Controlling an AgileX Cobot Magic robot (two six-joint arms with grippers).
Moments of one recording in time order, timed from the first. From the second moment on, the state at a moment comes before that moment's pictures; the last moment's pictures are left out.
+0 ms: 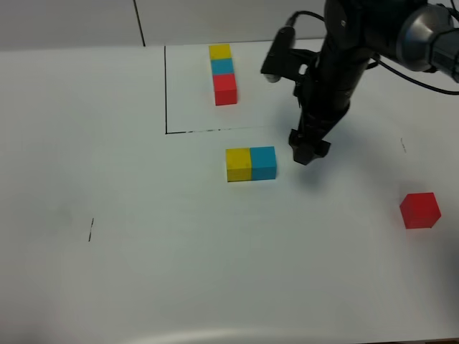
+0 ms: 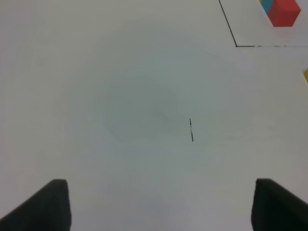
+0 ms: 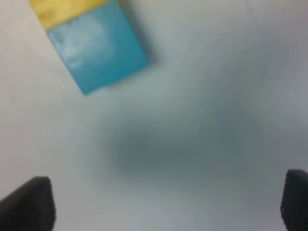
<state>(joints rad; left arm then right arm) -0.04 0.00 -0.51 0.01 1.04 -0.02 0.33 2.09 -1.68 0.07 1.05 -0.79</state>
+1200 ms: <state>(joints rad) -0.04 0.00 -0.51 0.01 1.04 -0.02 -0.05 1.74 -0.97 0.10 0.72 -0.24</state>
